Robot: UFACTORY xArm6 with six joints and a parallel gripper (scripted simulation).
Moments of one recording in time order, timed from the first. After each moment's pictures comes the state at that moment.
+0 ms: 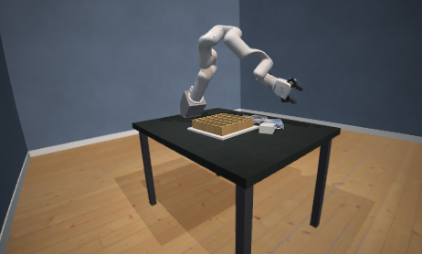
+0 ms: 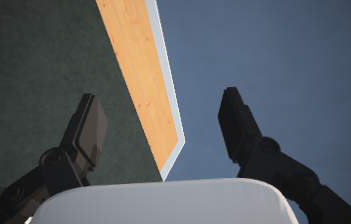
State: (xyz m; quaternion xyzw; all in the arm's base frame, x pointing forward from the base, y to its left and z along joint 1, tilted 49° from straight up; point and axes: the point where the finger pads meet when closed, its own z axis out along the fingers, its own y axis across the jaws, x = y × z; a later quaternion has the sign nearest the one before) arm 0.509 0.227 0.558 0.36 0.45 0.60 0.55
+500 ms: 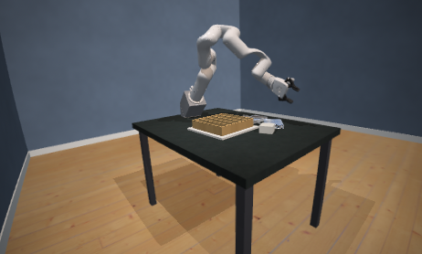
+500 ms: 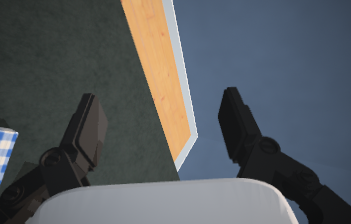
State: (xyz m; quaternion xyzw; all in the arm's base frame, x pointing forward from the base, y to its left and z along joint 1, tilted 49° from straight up) arm 0.493 0.238 0.533 0.39 0.46 0.59 0.53
